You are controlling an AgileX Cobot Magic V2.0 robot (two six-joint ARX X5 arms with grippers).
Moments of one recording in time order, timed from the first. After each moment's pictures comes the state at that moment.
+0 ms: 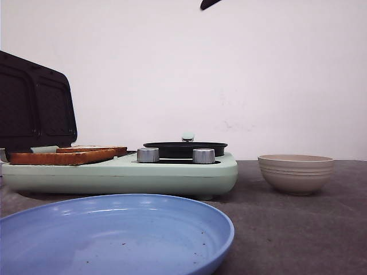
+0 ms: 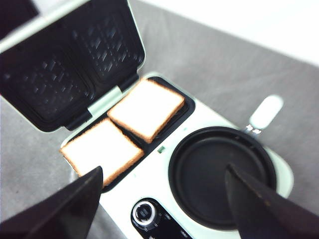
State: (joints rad) left arm -0.16 0.28 0.58 -0.56 0.07 -0.12; right arm 0.60 1.60 1.78 -0.75 -0.15 0.09
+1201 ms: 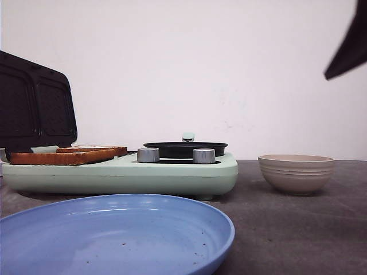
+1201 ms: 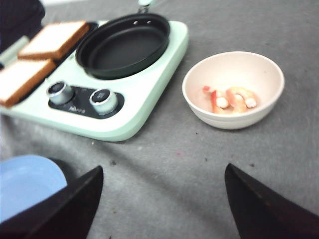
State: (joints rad) left arm -0.16 0.28 0.58 -0.57 0.07 -0.12; right arm 0.53 0.44 0.37 -0.33 0.05 0.38
